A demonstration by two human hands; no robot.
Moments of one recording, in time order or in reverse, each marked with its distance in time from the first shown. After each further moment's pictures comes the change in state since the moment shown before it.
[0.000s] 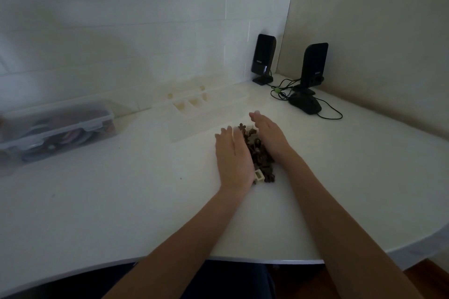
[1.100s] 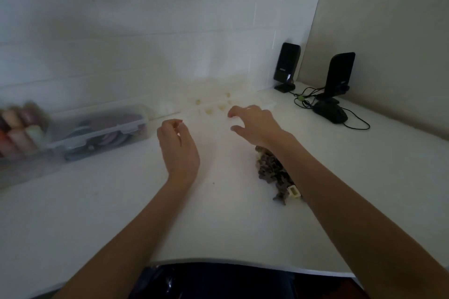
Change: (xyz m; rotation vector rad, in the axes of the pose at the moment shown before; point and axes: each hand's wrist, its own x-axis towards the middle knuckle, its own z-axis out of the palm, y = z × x) left_hand 0.072 -0.005 -0.140 0.203 0.417 0.215; right_hand 0.036 -0.069 0.057 -0.859 -0.189 -0.384
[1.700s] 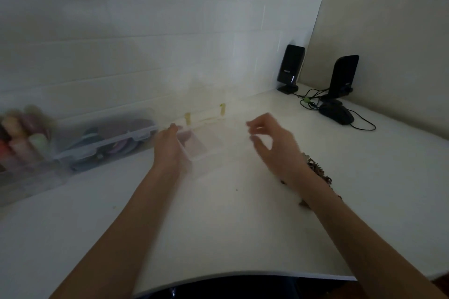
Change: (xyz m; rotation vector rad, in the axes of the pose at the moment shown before) left_hand 0.068 -0.028 -0.019 -0.610 -0.213 -0.592; right_hand -0.059 -0.047 0.008 0.560 0.380 0.011
